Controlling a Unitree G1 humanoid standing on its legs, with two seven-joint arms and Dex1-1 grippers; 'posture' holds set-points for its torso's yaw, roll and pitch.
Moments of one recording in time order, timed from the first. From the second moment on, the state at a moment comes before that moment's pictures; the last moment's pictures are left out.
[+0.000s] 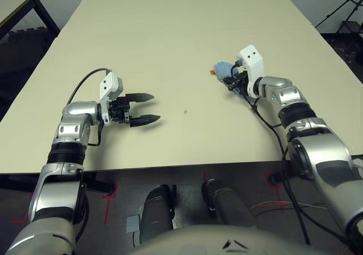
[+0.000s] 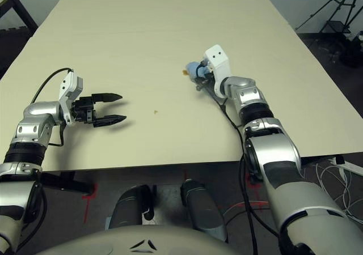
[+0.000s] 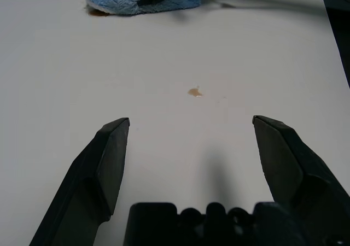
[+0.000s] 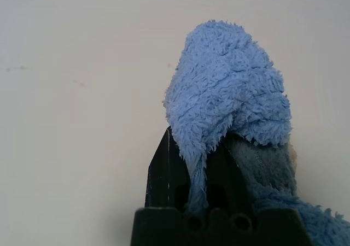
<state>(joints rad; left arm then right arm) -0.53 0.64 0.03 0.52 -0.31 0.08 -1.41 -1.02 -0.23 0.06 1.08 -0.01 0.21 0.69</state>
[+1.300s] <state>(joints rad) -0.59 0.63 0.02 0.57 -0.31 0.08 -1.39 -1.07 -0.48 0.02 1.25 -0.08 0.16 0.61</state>
